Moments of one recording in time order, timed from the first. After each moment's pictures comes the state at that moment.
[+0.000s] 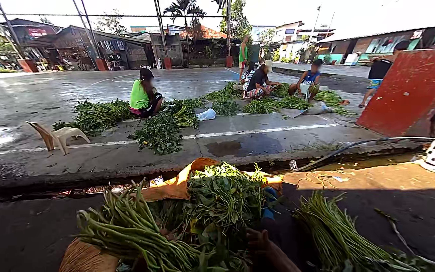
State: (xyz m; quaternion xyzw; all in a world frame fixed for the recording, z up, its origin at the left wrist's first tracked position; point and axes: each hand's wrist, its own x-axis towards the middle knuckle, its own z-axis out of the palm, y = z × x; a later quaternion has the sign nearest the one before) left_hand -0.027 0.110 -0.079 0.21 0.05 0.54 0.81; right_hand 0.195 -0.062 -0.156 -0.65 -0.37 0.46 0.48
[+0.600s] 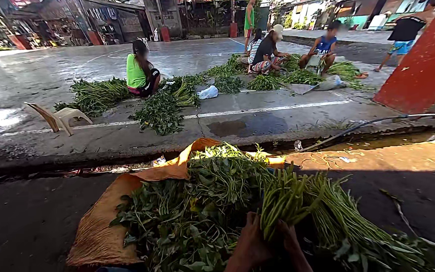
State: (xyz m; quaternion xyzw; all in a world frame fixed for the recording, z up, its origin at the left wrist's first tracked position) left_hand 0.117 0.008 -0.176 0.85 0.23 0.08 0.47; right_hand 0.215 -0.074 -0.212 -0.50 -0.11 0.28 0.81
